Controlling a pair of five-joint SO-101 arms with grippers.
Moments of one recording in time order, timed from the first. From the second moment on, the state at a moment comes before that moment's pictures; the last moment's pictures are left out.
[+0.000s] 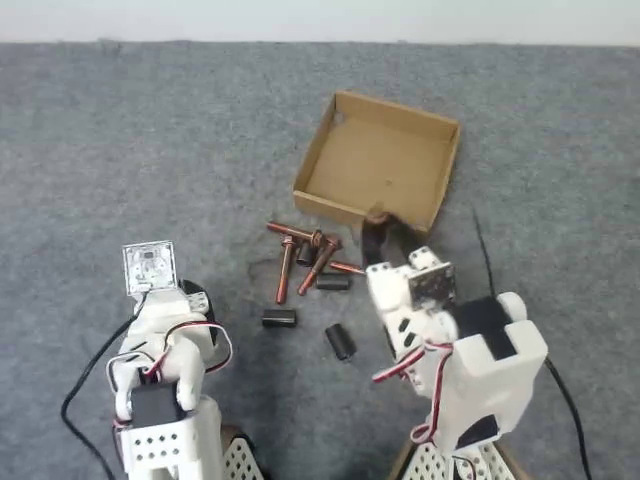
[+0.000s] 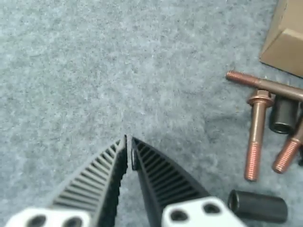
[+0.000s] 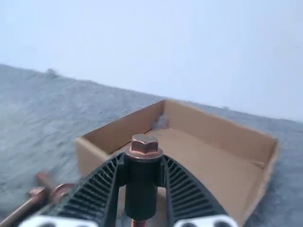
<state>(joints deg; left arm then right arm) -15.0 -103.2 97.3 62.5 4.8 -20.2 16.4 85.5 -92.5 2.8</state>
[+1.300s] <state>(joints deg) -15.0 -103.2 97.3 61.1 4.8 -8.2 3.7 26.9 -0.4 2.8</state>
